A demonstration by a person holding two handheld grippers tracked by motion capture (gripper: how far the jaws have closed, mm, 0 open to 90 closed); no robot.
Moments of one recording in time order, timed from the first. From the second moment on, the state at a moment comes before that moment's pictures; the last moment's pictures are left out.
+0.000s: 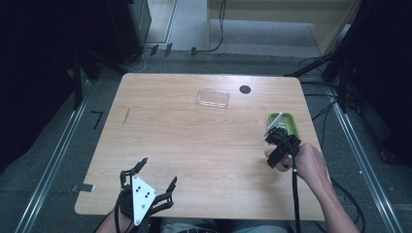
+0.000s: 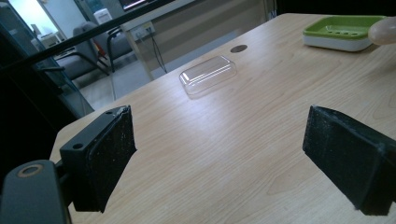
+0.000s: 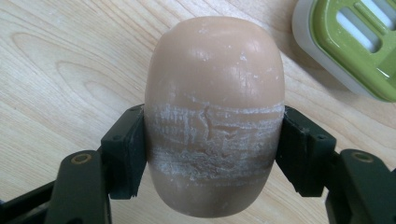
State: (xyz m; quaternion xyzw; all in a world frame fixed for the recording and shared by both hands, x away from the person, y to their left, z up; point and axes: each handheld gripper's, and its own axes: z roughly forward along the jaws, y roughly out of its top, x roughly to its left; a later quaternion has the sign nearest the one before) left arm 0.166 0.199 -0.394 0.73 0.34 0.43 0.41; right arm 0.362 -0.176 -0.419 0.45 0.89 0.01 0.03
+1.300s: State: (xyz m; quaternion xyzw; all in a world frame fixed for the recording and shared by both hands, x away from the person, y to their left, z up) left arm 0.168 0.198 -0.394 0.73 0.34 0.43 0.41; right arm 0.396 -0.207 -0.407 0.50 0.87 0.01 0.04
